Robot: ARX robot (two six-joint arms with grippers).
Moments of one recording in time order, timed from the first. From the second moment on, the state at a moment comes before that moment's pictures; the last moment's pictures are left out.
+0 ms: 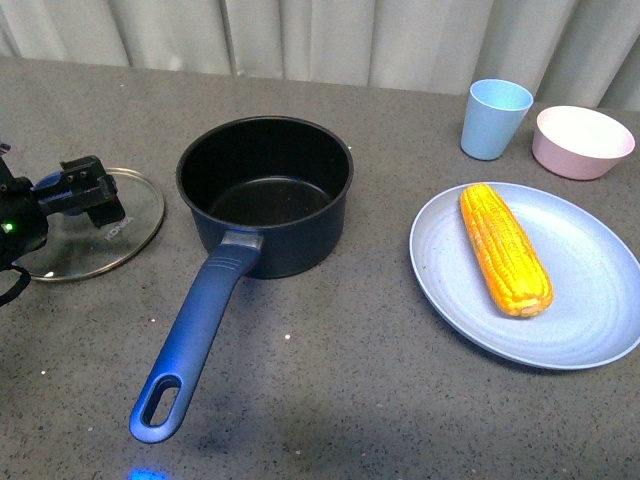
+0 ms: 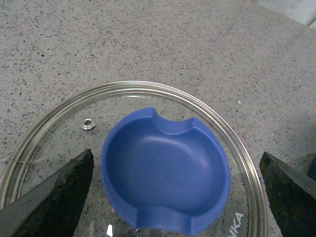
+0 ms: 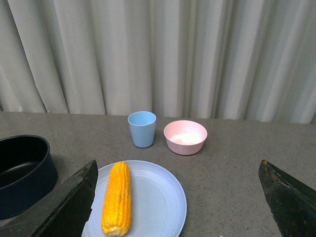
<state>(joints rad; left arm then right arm) 0.04 2.33 0.73 1.24 -0.02 -0.24 0.00 0.00 0.01 0.00 0.00 0.00</state>
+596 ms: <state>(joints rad) 0.01 1.61 0.35 1.04 -0.12 -0.21 0.00 0.00 0.01 0.00 0.00 0.00</state>
